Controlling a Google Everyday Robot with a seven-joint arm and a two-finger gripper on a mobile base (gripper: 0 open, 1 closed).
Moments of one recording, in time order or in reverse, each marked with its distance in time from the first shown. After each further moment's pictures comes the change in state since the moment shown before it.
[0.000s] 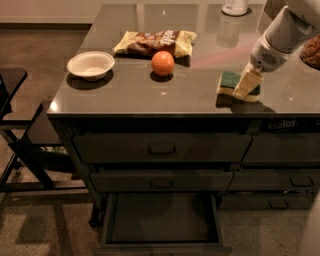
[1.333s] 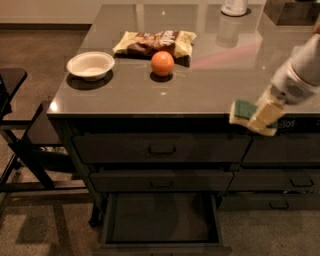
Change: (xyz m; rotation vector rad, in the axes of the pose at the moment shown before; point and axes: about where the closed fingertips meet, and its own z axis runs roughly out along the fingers) arm 0.062 0.087 -0.014 -0.107 -0.026 0.055
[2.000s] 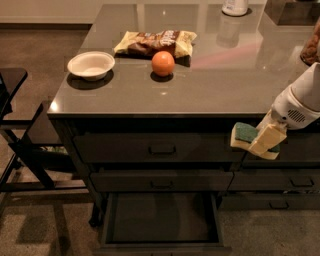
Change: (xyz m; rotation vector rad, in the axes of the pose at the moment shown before) arm 0.041 0.041 0.026 -0.083 0.040 0.045
